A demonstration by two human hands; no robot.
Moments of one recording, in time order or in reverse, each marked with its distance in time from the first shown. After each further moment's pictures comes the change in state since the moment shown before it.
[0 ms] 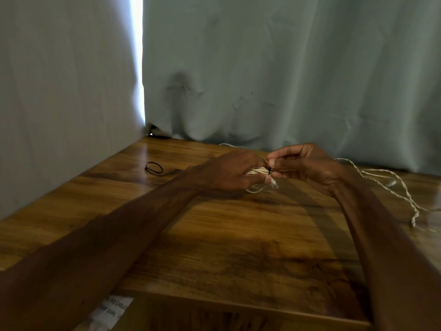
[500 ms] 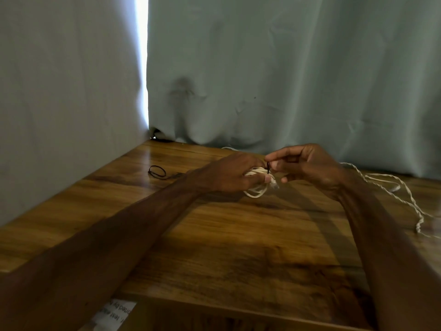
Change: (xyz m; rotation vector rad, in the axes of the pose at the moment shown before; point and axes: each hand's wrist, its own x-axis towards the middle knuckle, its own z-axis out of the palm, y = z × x) left_hand -0.003 -0.001 -0.003 -0.048 0.042 -0.050; right_hand 0.003 -0.003 -0.003 -0.219 -0.019 -0.116
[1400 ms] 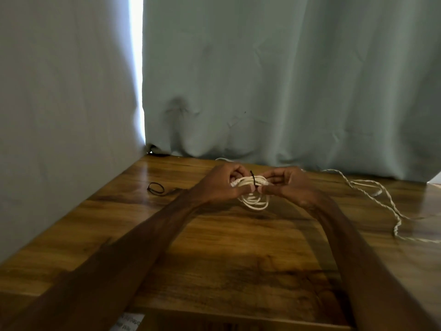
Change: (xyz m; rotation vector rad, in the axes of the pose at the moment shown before) left_hand -0.007 -0.012 0.004 -0.322 0.229 -0.285; right_hand 0.001 0.017 0.012 -0.101 0.113 0.057
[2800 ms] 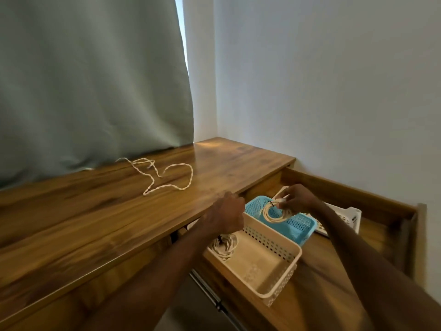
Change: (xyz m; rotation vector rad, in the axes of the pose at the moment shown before) left_hand -0.039 0.361 0.428 0.429 -0.597 0.541; right_hand -0.514 0.069 -0.369 -0.450 0.633 0.802
